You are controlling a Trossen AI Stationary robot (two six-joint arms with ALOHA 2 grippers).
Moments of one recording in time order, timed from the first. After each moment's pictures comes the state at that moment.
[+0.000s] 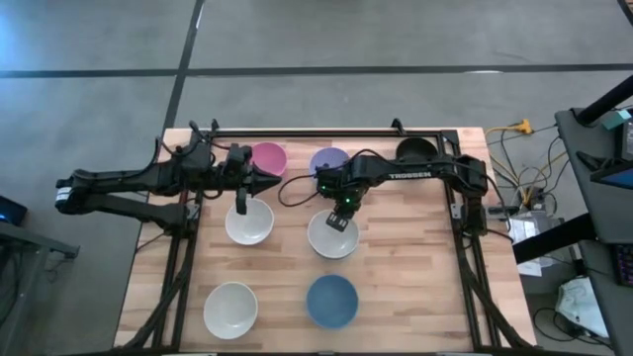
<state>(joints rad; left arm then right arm) 0.10 0.87 0.86 -0.06 0.05 -0.39 -0.12 1.96 1.61 -1.08 -0.19 0.40</state>
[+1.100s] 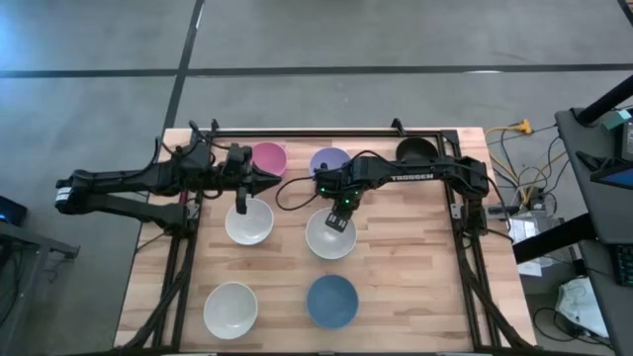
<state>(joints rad) 0.10 0.87 0.86 -0.06 0.05 -0.41 -0.08 1.95 1.66 -1.10 -0.10 0.38</state>
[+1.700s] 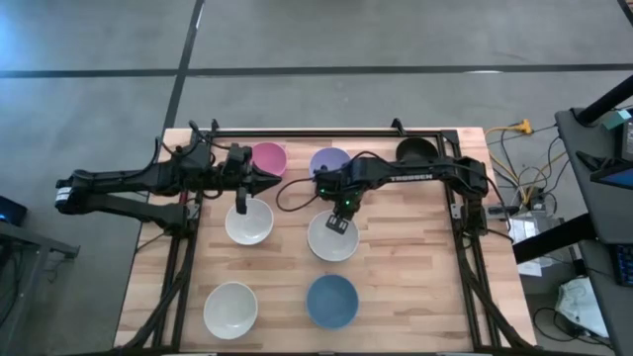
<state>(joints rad) 0.10 0.87 0.86 -0.06 0.05 -0.41 -0.08 1.96 1.66 -1.11 -0.16 0.38</state>
